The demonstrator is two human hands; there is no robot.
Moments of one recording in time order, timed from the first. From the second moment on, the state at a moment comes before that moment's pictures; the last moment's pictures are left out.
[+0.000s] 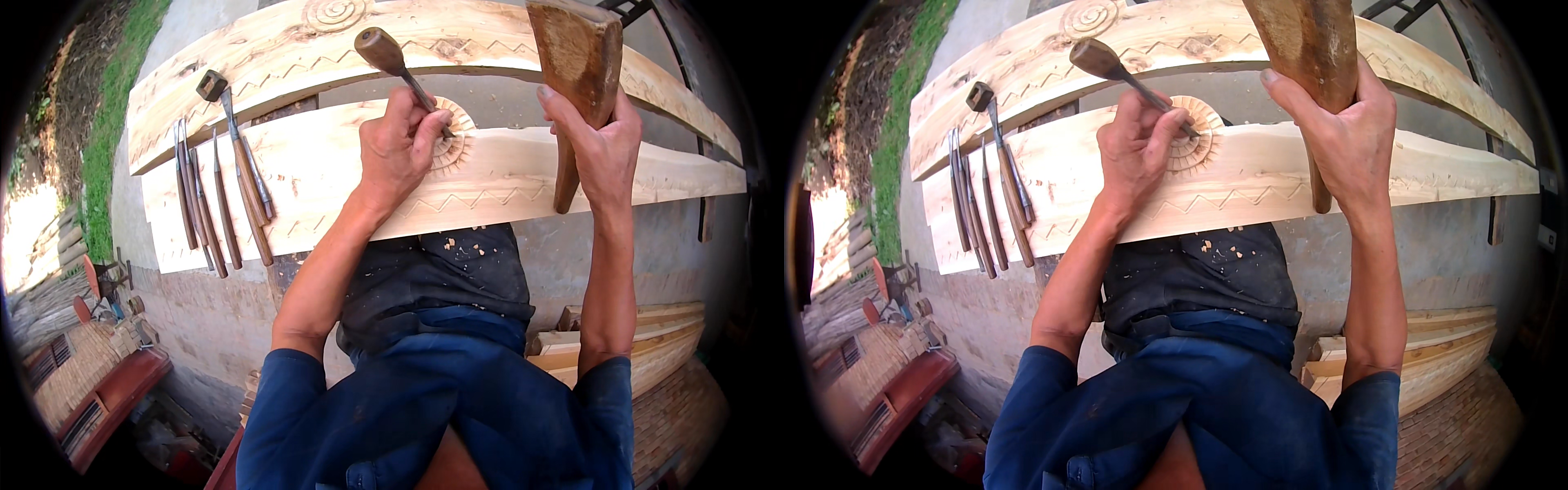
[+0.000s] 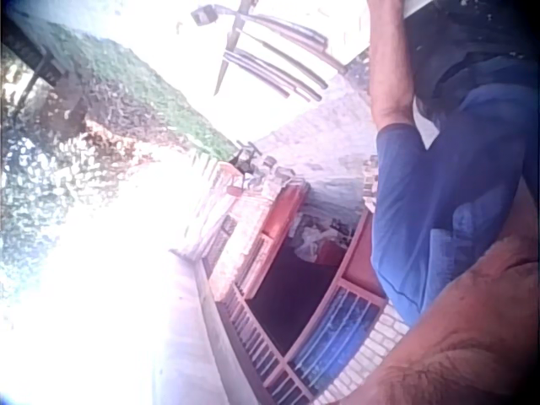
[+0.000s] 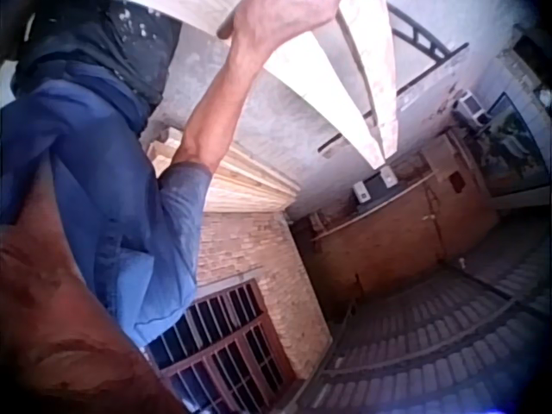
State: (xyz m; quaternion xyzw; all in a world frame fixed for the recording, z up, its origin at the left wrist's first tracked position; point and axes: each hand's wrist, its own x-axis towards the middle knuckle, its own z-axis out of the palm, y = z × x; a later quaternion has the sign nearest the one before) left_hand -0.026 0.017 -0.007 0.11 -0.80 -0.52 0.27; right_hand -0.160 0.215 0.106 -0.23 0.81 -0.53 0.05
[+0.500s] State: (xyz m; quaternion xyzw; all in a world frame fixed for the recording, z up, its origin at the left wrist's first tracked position) left_hand -0.027 0.021 0.008 0.09 -0.86 -0.43 0.27; right_hand -0.182 0.162 0.165 -0.41 0.72 -0.55 -0.12
